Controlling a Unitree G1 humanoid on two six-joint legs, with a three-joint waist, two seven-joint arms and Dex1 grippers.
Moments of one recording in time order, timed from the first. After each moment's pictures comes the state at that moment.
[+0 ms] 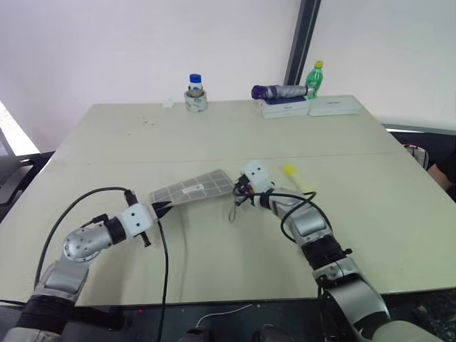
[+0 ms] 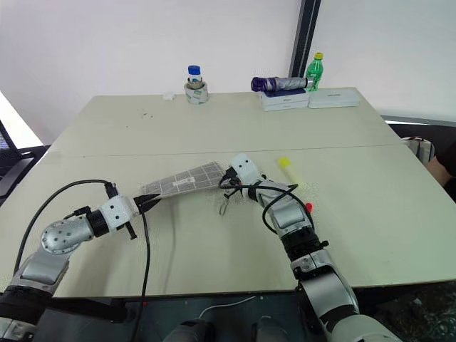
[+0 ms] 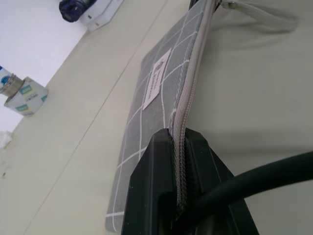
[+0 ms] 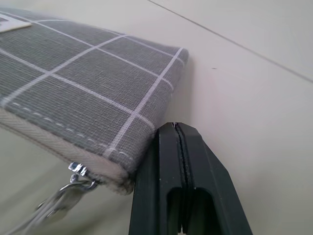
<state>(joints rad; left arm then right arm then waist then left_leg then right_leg) -0.19 0.67 -0.01 0.02 -0.07 -0.23 -0.69 -0.74 -0.23 0.18 0.37 0.00 0.46 0.49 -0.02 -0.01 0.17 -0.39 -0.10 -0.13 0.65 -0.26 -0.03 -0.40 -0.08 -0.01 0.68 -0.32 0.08</state>
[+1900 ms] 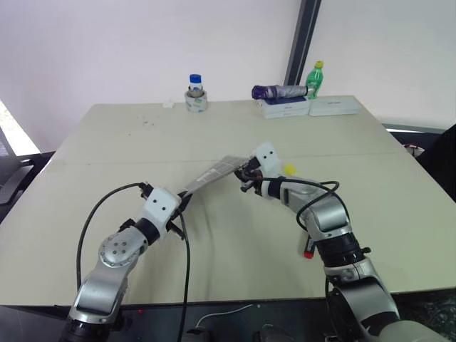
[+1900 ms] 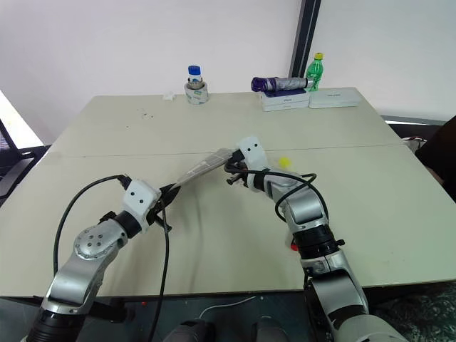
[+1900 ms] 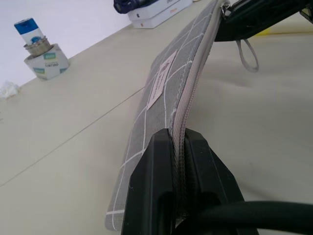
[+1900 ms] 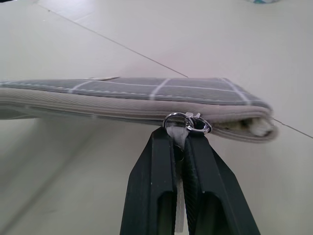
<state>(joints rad) -0.13 0.42 -0.03 -0.37 -0.07 0.29 -0.45 -0.73 -0.25 0.14 0.08 0.17 0.70 0.52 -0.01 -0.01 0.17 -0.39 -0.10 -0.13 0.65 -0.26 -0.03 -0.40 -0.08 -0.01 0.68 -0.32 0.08</state>
